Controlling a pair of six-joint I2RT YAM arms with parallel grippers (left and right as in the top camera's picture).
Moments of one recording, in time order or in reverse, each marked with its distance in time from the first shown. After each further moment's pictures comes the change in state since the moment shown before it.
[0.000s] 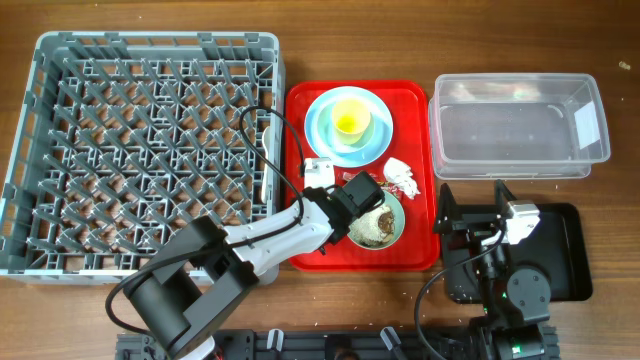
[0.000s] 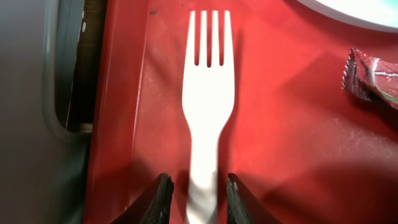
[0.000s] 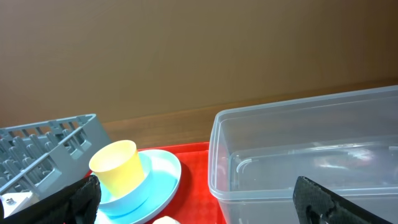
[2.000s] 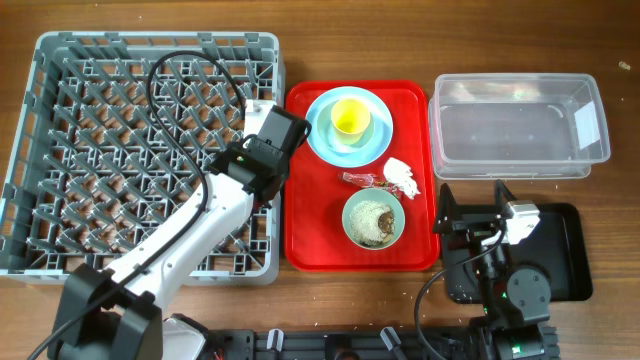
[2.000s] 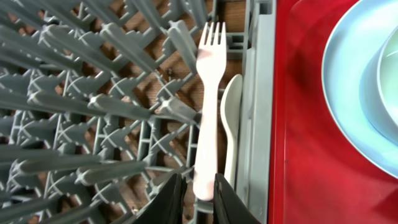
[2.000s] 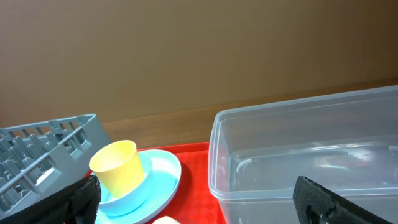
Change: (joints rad) left arm 0.370 -0.285 0.040 -0.034 -0.007 0.509; right arm 0.000 0.000 0.000 0.000 0.000 0.000
